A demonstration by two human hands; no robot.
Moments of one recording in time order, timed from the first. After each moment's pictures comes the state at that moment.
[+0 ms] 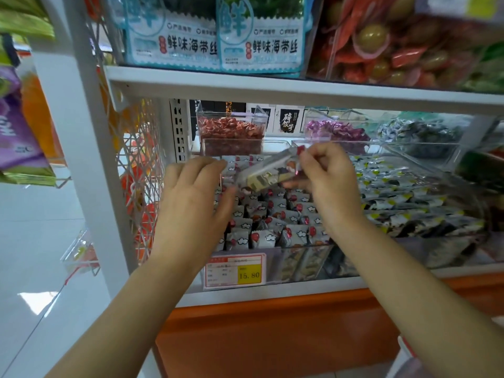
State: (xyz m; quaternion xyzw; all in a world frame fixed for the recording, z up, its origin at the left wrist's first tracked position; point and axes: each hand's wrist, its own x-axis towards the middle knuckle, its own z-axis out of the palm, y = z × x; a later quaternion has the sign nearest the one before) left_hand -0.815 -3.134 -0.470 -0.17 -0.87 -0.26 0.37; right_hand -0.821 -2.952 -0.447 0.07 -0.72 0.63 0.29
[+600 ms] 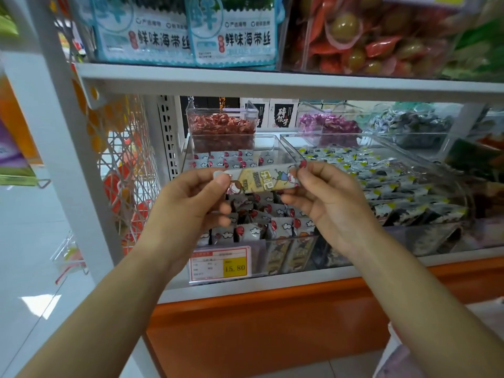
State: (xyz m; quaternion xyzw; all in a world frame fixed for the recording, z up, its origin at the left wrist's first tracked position) left_hand -0.801 -3.123 -0.461 -0.13 -0.63 -0.77 0.00; right_hand -0.791 -2.928 -0.460 0.08 -0.55 0.83 0.11
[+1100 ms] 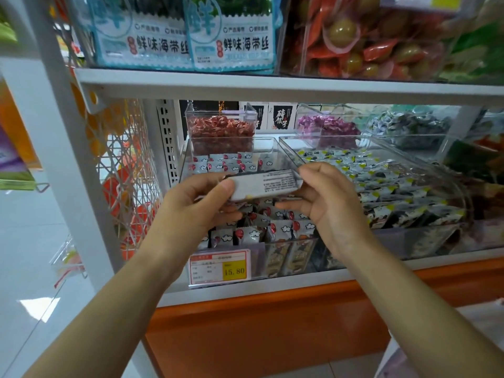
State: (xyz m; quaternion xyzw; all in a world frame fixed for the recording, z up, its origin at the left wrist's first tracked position) left_hand -0.799 -3.121 -0.461 -0.15 -0.67 -0.73 0.01; right_hand -0.791 -2.931 -0.464 0.11 -0.61 0.76 0.16
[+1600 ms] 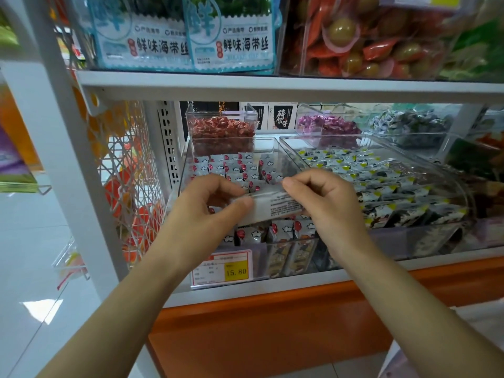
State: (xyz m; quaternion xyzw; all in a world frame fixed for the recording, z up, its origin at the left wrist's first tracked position) left_hand -0.793 -3.119 -0.458 -0.18 -0.80 -0.57 0.09; right_hand -0.786 -2.936 -0.466 0.12 -0.76 0.58 0.27
